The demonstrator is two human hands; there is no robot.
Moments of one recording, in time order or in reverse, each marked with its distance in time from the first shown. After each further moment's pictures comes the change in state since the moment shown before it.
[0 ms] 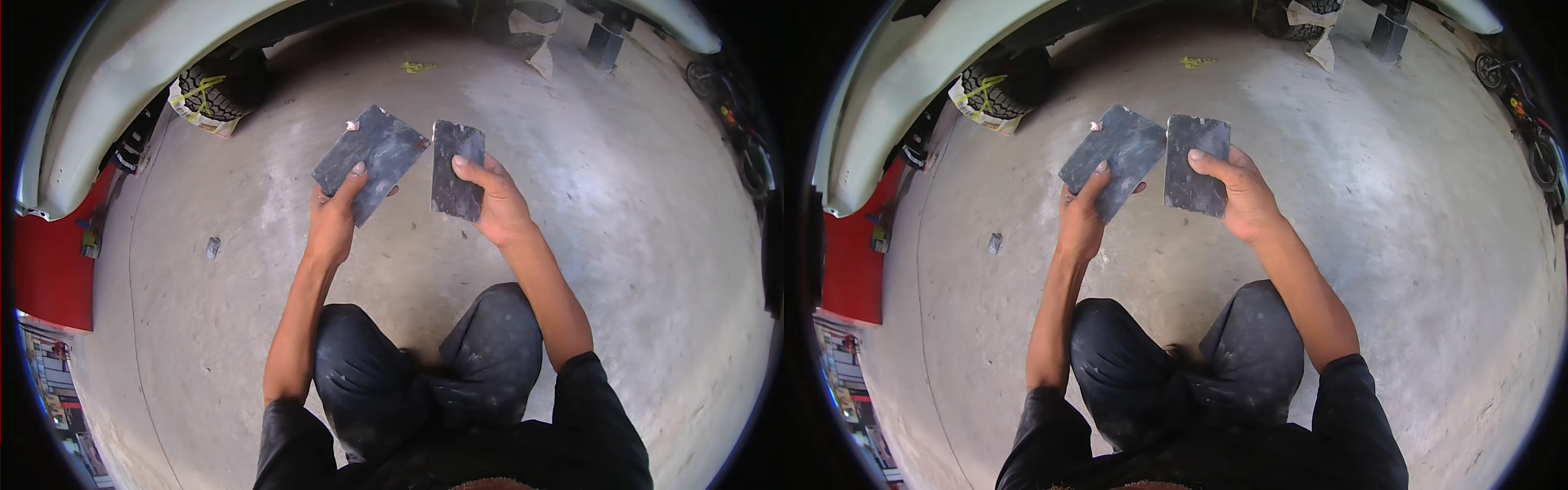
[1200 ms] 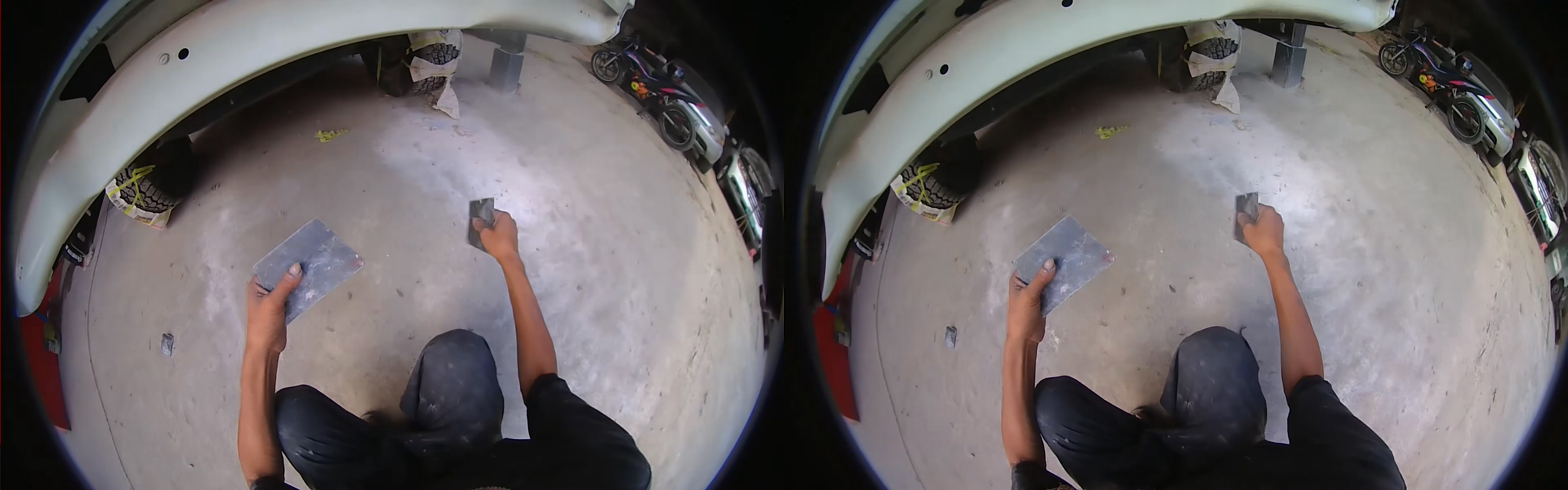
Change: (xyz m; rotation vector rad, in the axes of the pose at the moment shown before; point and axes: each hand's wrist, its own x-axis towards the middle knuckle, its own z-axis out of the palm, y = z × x) left_hand 0.000 -0.011 -0.001 0.154 0.000 -0.116; right_hand -0.030 -0.052 -0.197 -0.617 0.398 -0.312
